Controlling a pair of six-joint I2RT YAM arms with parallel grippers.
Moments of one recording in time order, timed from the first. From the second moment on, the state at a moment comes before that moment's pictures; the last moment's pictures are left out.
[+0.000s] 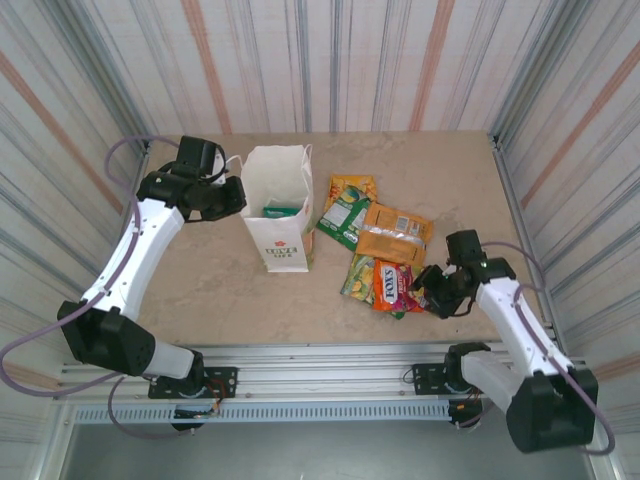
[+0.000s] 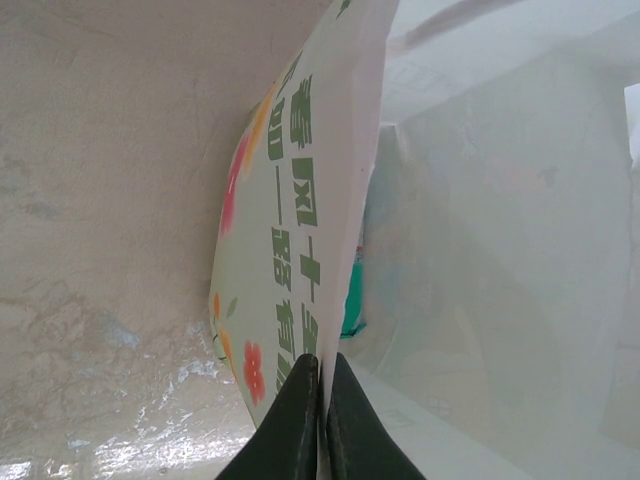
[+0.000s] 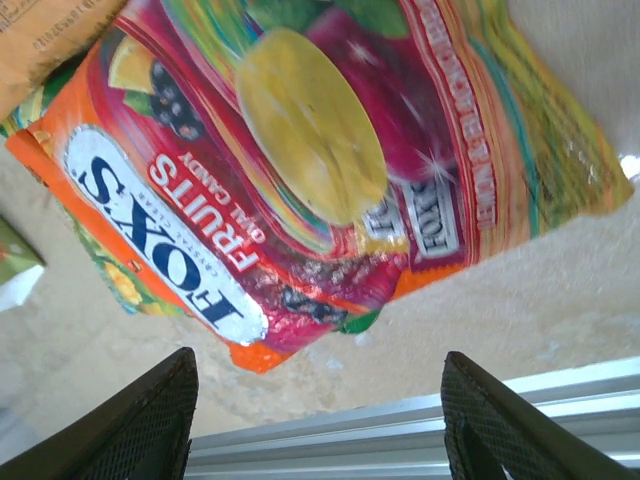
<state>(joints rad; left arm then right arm) -0.26 1.41 1.46 -0.98 0.20 -0.49 0.13 0.93 0.62 -0.97 -0.36 0.94</state>
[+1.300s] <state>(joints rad) -0.26 1.40 1.43 -0.96 0.21 -0.48 -0.06 1.18 0.57 -0.45 -0.41 0.88</state>
